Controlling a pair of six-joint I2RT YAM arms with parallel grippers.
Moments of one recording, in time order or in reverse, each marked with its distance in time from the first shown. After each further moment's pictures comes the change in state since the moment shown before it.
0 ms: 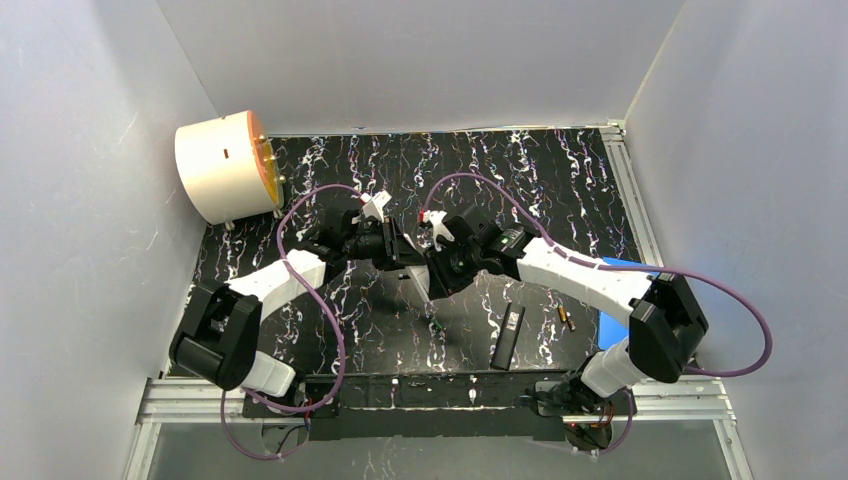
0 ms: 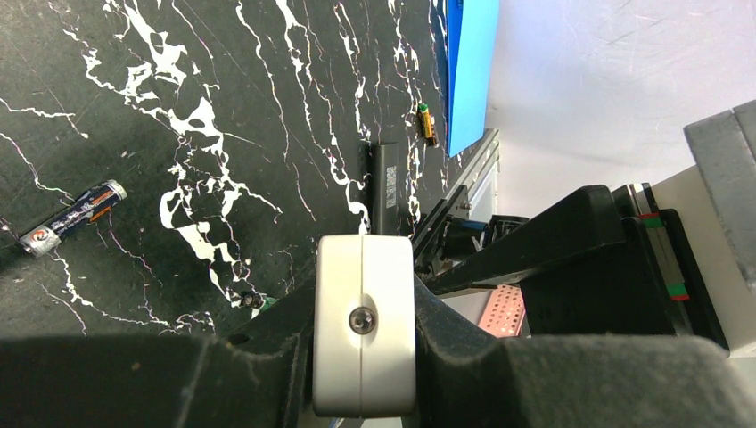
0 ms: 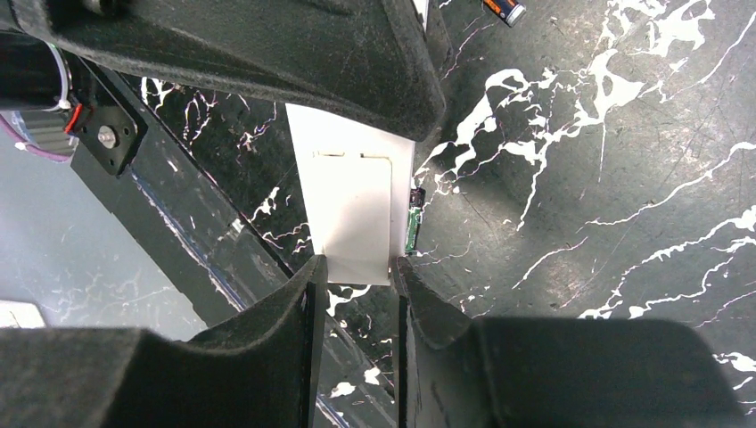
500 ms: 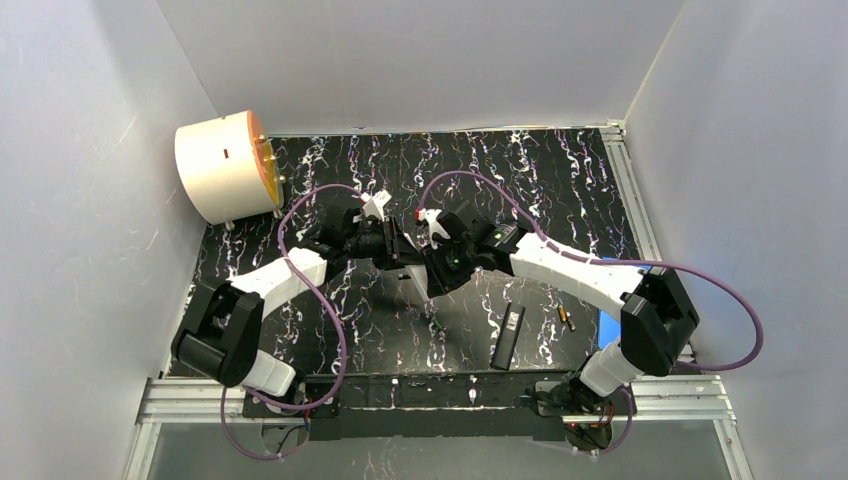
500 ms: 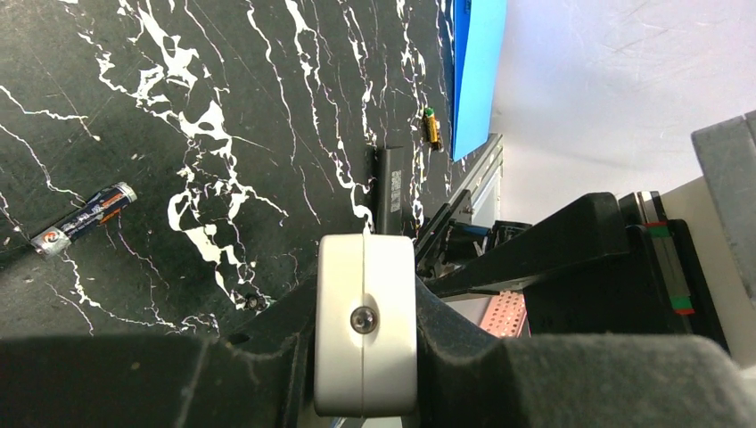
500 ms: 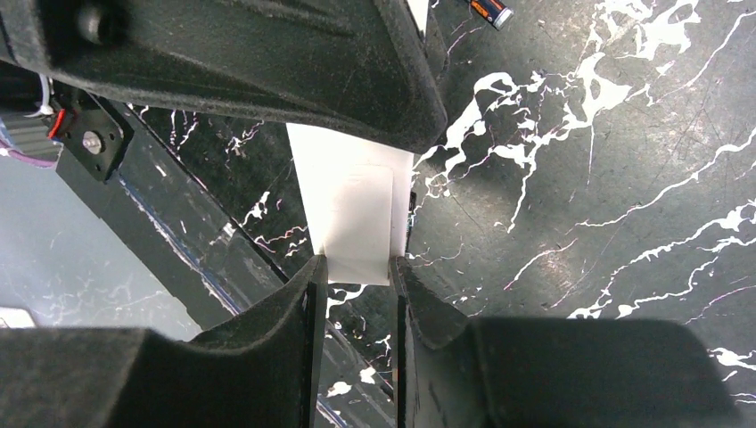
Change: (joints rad) left arm 0.000 0.011 0.014 -0.014 -0.008 -0.006; right arm 0.000 0.042 0.051 -0.037 0.018 -0.007
